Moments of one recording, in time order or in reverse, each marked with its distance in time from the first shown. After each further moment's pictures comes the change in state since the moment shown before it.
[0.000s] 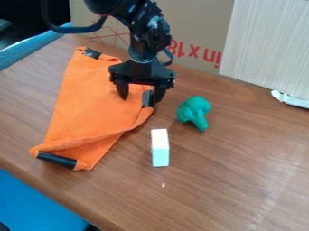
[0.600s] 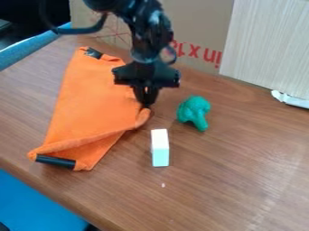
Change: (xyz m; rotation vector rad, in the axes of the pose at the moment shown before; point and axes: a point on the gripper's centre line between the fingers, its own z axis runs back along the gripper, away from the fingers) arm -0.005 -0.007 0.008 -0.056 0.034 0.010
